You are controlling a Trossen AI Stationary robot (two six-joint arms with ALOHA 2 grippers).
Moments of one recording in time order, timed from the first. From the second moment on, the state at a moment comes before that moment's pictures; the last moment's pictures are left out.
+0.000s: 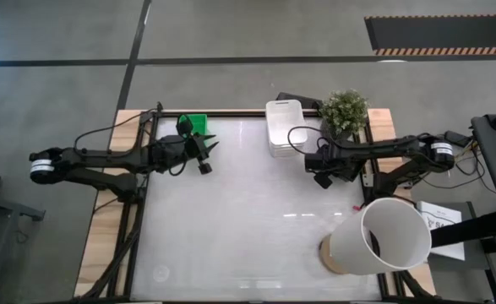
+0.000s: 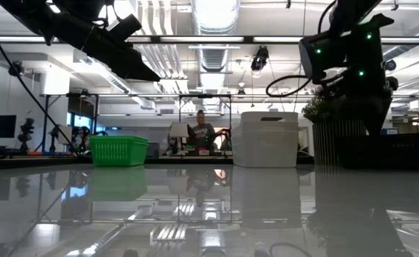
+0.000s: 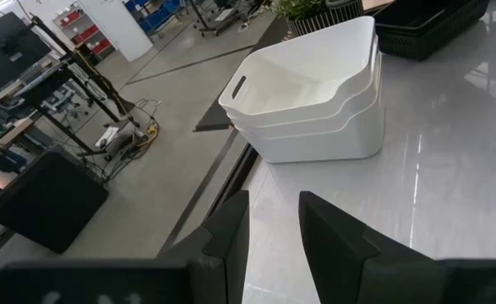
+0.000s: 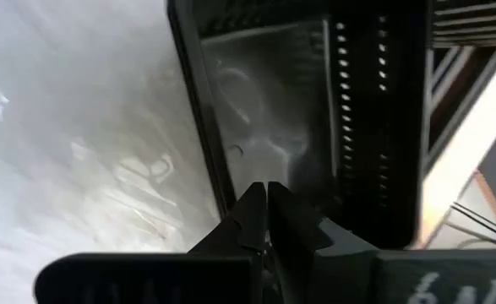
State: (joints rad) left arm 0.21 1.01 0.56 0.17 -0.42 0.35; right arm -0.20 1.42 0.85 -1.22 0.34 0.70
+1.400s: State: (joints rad) left arm 0.21 1.01 0.56 0.17 -0.42 0.32; right arm -0.21 1.24 0.70 -0.94 0.06 0.70
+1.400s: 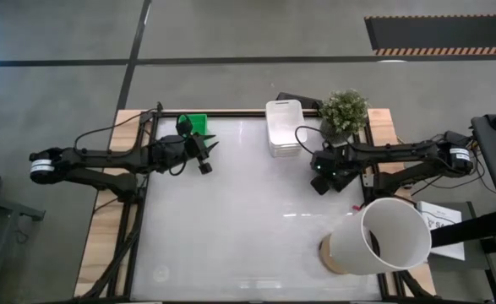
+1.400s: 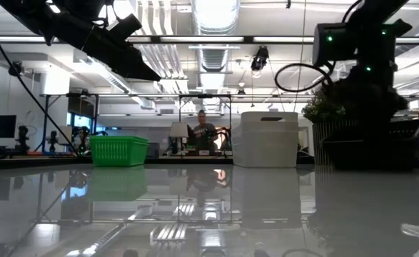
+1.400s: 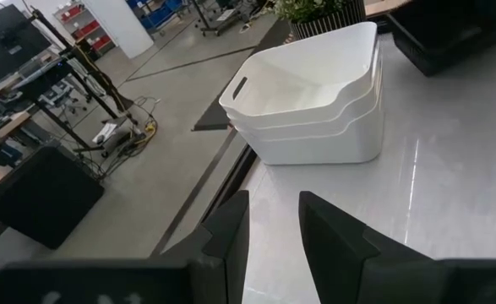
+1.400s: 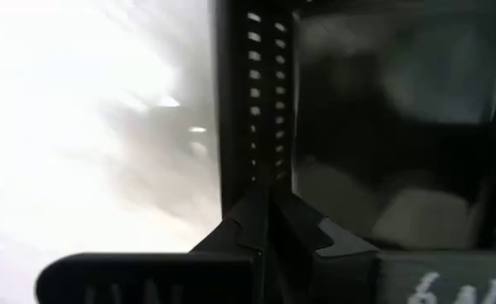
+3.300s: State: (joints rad) left arm 0.10 0.07 0.01 0.12 -0.09 0.20; right arm -0.27 0.00 0.11 -0.17 -0.06 -0.18
